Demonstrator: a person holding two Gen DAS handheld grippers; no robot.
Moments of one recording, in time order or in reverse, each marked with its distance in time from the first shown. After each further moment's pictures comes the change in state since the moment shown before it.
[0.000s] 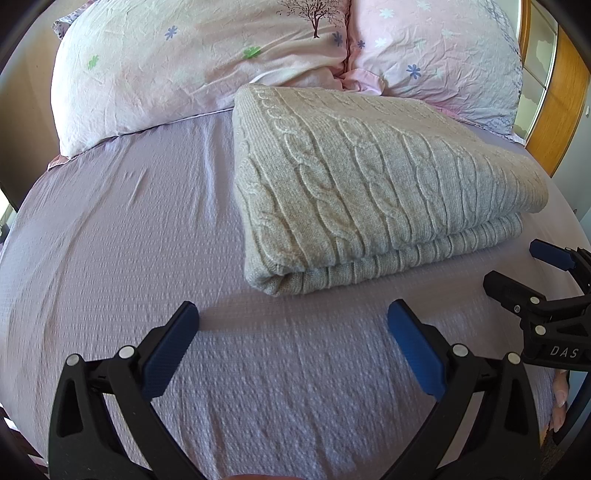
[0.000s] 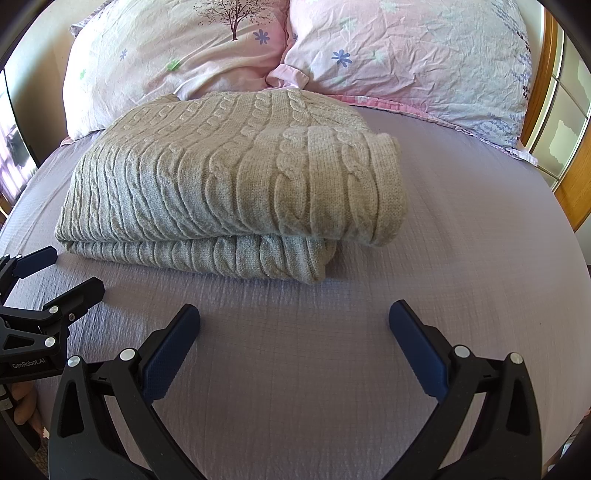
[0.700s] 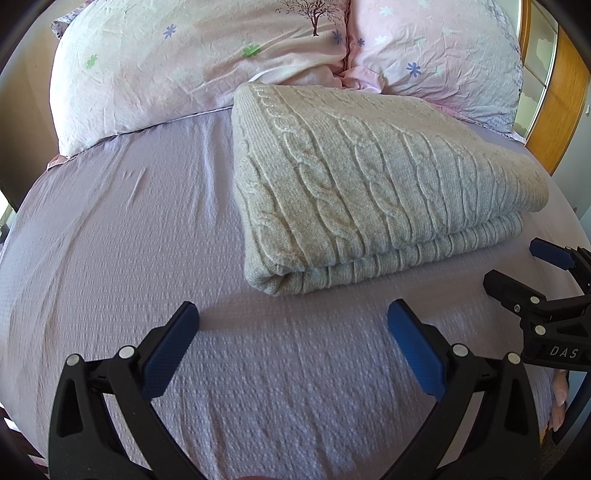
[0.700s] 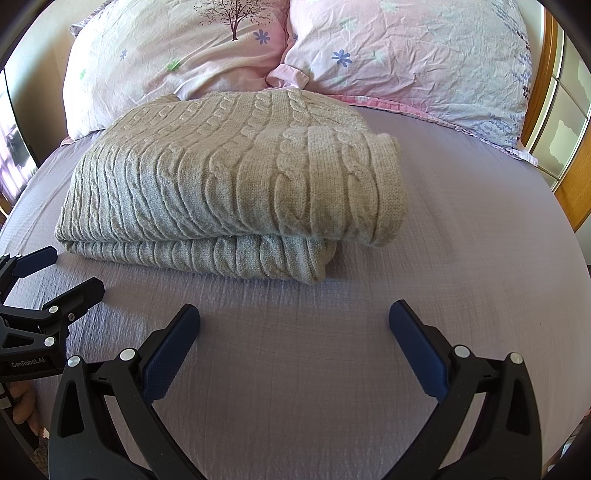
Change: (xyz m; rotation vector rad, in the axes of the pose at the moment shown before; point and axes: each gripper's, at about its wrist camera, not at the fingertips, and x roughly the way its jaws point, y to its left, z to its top) left arm 0.002 0.000 0.001 0.003 0.009 -0.002; right arm 0.000 0.000 0.000 0.001 0.000 -0.001
